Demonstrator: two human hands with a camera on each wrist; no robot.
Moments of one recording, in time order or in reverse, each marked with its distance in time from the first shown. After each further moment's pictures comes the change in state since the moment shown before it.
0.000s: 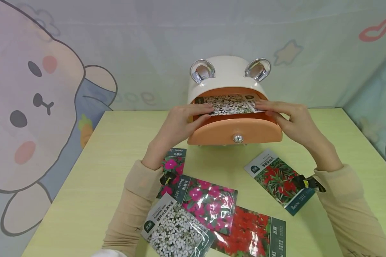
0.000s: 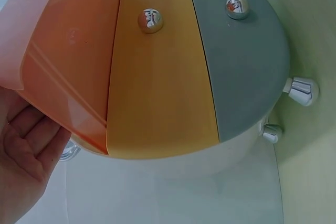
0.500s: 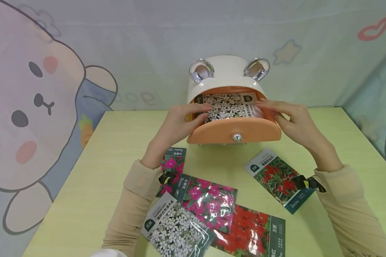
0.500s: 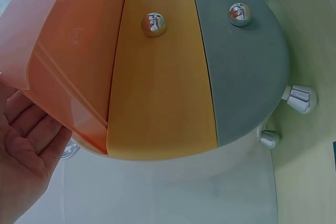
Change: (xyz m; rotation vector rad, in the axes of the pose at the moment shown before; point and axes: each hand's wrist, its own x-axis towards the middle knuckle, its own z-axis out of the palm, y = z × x) left_hand -0.002 -0.002 0.000 -0.125 -0.011 -0.051; right_hand -0.005 -0.002 -0.004 0.027 -0.030 0.094
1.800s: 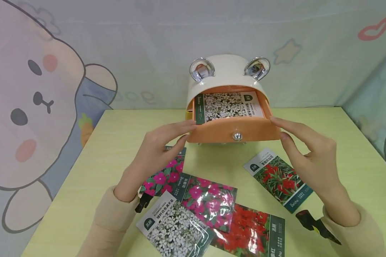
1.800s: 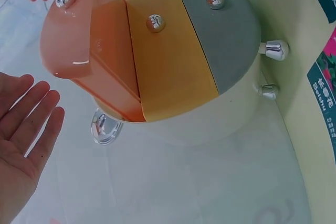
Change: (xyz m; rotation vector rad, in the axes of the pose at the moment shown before) left_hand -0.073 0.022 -0.022 0.133 0.168 0.264; right_hand -0.063 -0.073 0.007 0.016 0.407 -0.204
